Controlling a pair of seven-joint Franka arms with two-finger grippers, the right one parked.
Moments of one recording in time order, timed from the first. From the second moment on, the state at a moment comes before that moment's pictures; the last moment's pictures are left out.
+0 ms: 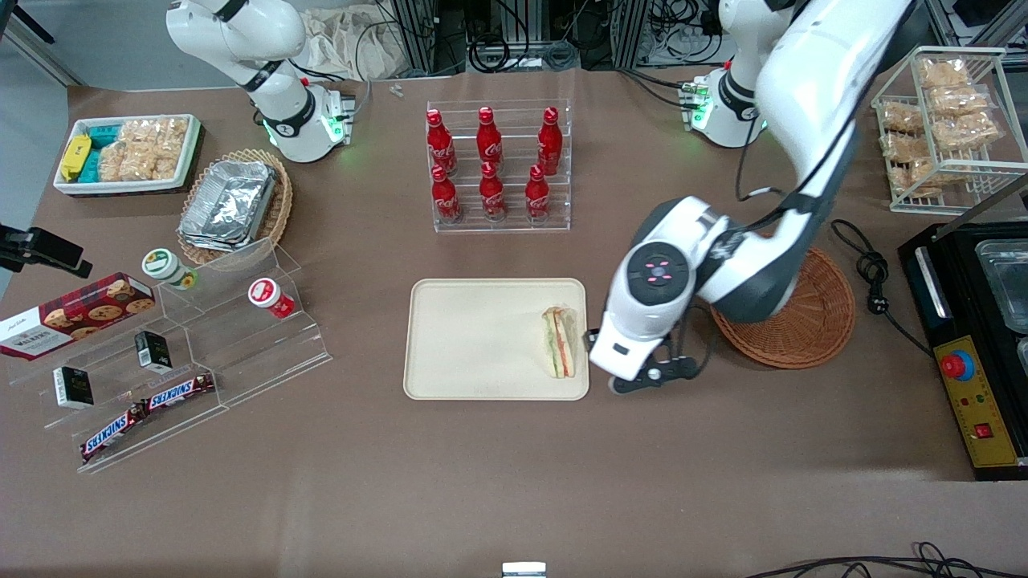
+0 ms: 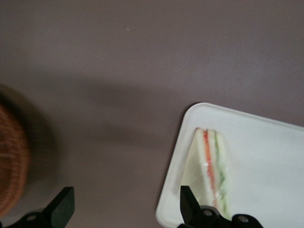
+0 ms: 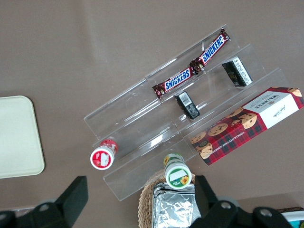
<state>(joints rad) -0.09 0.61 -0.54 -1.37 0.32 1.82 -0.86</state>
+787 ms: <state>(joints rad) -0.05 0.09 -0.09 -1.70 0.04 1.66 0.04</state>
